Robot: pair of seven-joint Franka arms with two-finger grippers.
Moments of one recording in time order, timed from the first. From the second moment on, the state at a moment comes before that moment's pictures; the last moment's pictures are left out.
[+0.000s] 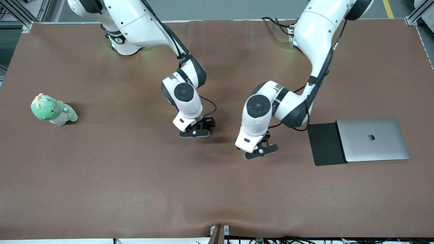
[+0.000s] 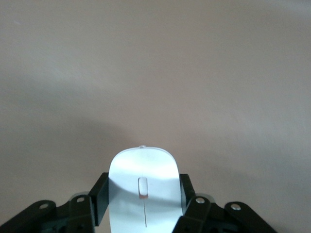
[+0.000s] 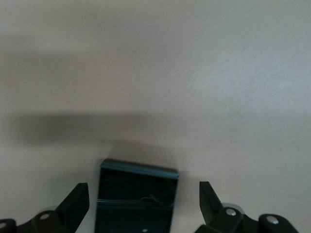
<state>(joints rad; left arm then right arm) -0.49 0.70 -0.09 -1.39 0.19 2.16 -0.96 0.74 0.67 -0.05 -1.73 0.06 2.50 0.63</state>
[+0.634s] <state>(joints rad) -0.22 0.67 -0.09 -1.40 0.19 2.16 -0.57 0.79 0.68 -0.05 -1.76 0.04 2.50 0.71</state>
